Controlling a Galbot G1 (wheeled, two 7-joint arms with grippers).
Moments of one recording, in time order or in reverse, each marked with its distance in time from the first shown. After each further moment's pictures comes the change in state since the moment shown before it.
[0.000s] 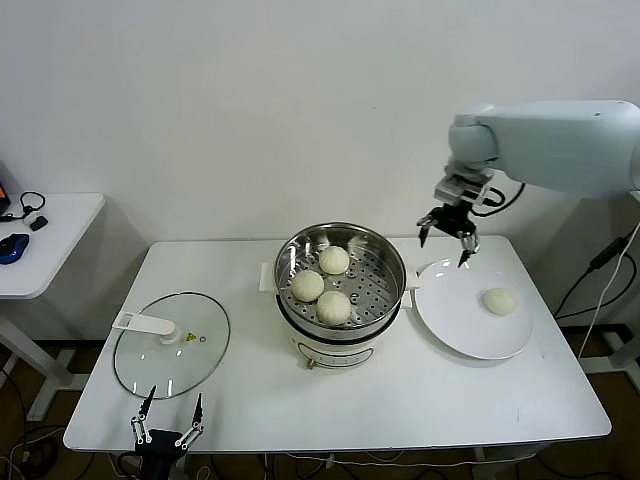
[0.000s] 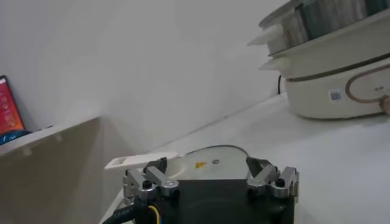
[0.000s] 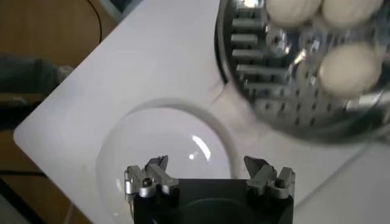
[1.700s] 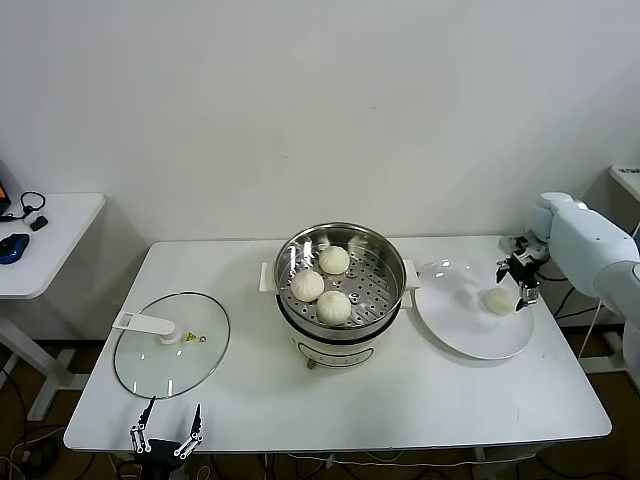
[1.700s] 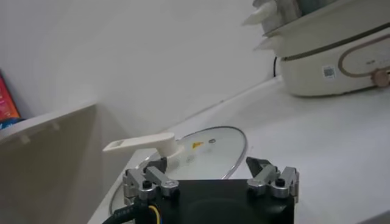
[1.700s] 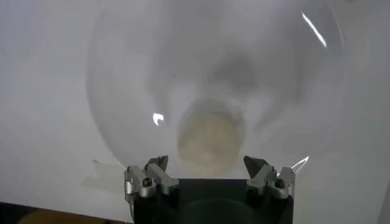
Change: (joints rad) left arm 0.003 0.000 -0.015 0.042 0.028 -0.001 -0.002; right arm -0.717 -0.035 0.800 -0.772 -0.475 -0.013 -0.026
